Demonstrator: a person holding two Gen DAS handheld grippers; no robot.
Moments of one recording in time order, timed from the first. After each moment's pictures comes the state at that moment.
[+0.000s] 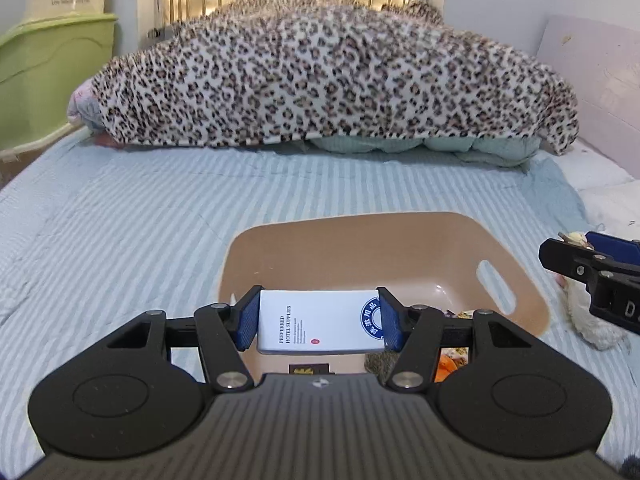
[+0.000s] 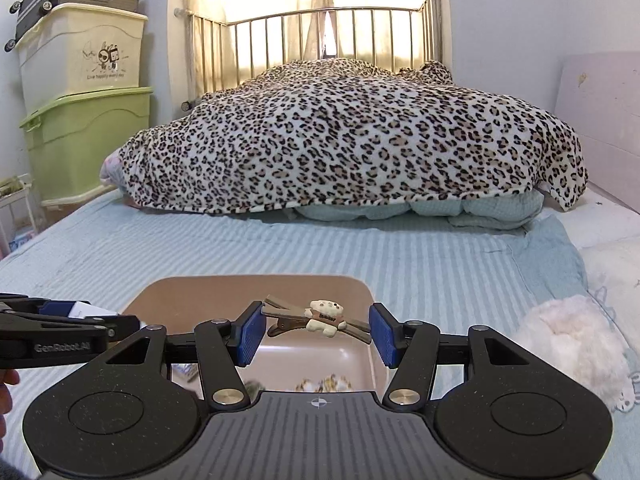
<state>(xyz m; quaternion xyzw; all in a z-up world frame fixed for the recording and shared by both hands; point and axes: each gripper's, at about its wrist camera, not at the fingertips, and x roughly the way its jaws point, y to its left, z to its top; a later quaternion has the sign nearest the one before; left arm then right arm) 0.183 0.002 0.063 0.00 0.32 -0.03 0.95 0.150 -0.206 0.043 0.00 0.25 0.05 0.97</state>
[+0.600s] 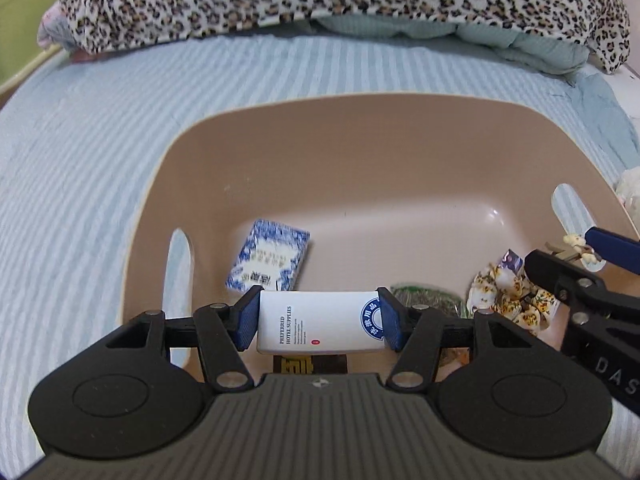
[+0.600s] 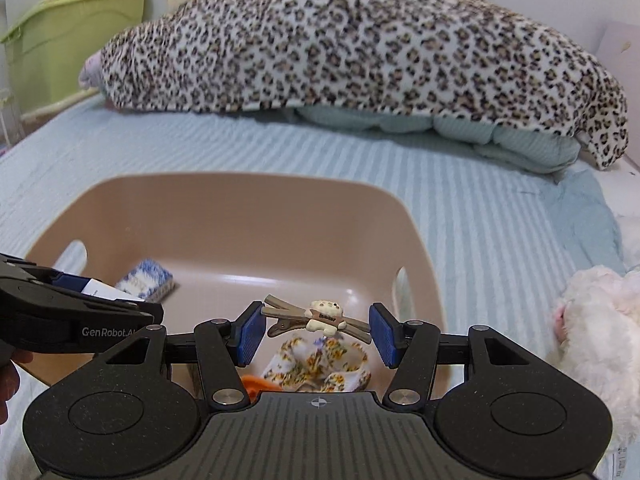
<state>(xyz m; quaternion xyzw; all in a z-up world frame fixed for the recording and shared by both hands) 0.266 -0.003 -0.023 0.01 0.47 -0.01 0.88 0.222 -0.178 -0.039 -0.04 0.37 0.05 0.92</state>
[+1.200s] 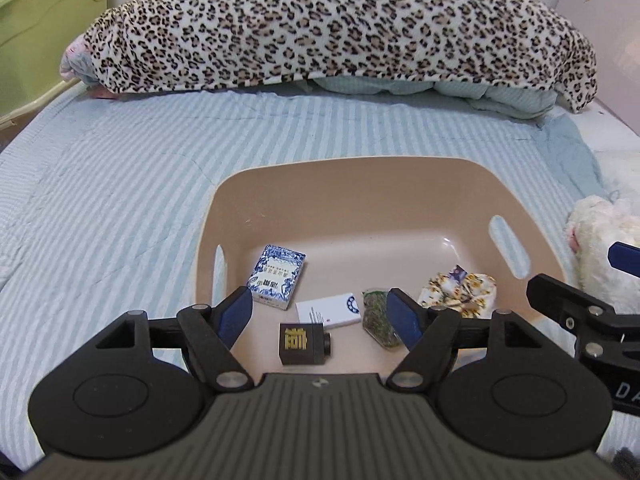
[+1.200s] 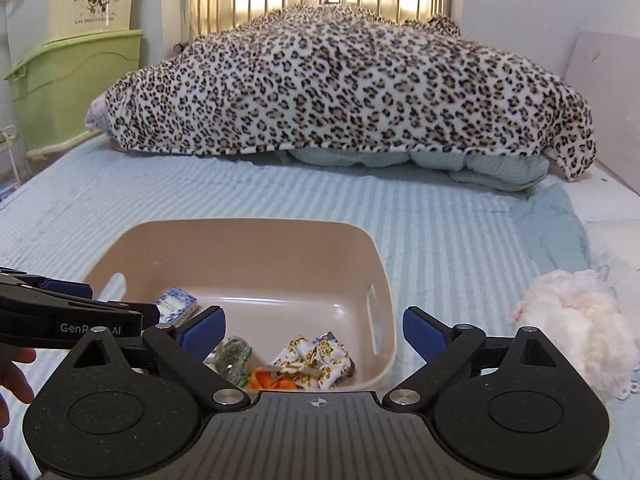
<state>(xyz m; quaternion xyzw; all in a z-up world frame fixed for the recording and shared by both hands) 0.190 -0.004 0.055 0.00 0.41 -0.02 0.91 0.147 -0.195 0.029 -0.02 0.32 0.04 0.95</state>
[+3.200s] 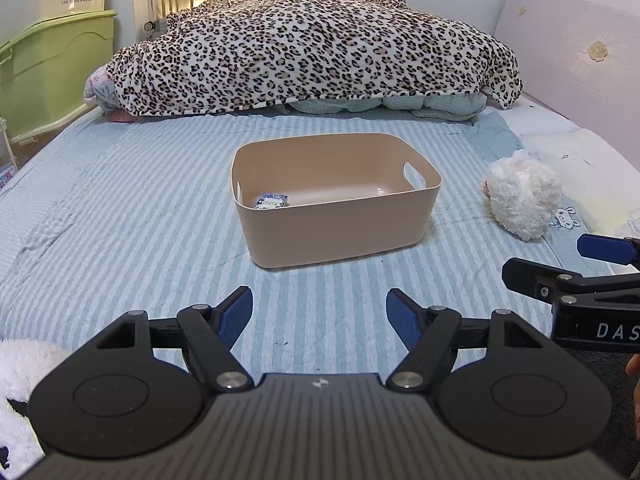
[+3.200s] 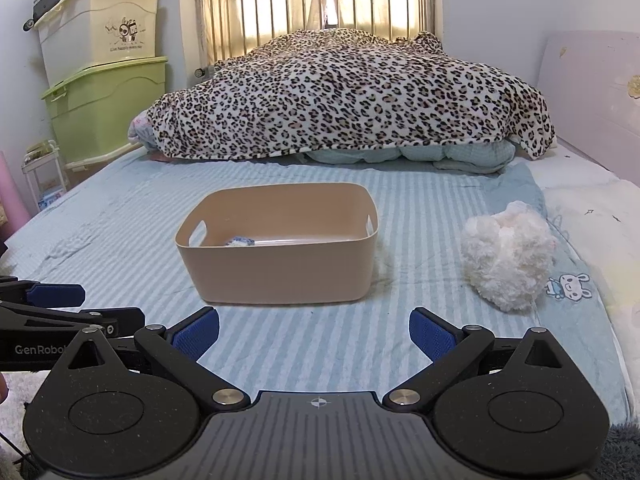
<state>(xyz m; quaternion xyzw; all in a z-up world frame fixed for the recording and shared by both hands) -0.045 0.002 0.101 0.02 0.35 -0.06 0.93 -0.064 -0.212 0.061 0.02 0.30 0.06 0.95</state>
